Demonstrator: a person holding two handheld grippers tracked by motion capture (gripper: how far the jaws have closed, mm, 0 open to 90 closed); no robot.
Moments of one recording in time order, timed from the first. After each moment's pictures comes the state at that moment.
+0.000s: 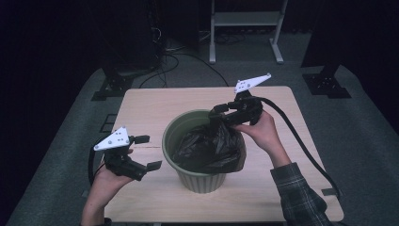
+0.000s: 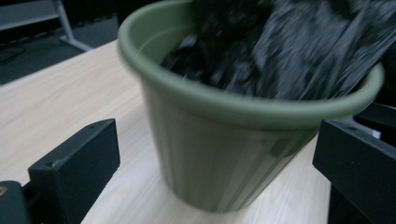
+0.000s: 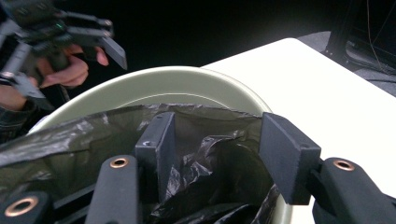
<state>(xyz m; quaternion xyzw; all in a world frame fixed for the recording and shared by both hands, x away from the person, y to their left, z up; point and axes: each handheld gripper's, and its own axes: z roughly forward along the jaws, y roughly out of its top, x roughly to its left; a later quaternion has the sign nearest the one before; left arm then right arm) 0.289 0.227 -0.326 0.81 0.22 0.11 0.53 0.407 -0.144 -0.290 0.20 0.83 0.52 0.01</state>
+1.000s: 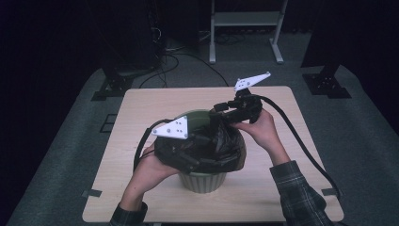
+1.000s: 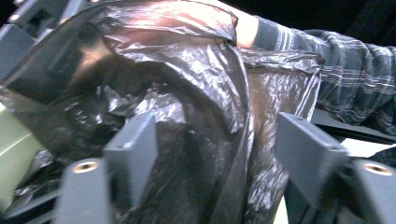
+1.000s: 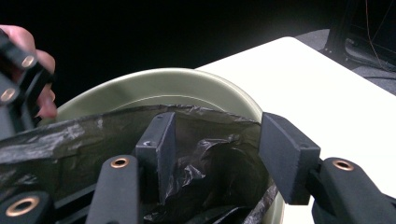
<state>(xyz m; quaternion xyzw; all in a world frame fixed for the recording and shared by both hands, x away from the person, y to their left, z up) 0.297 0.100 -0.286 0.86 0.07 0.01 0.51 0.413 -0.145 -0.291 0.20 0.83 0.52 0.01</state>
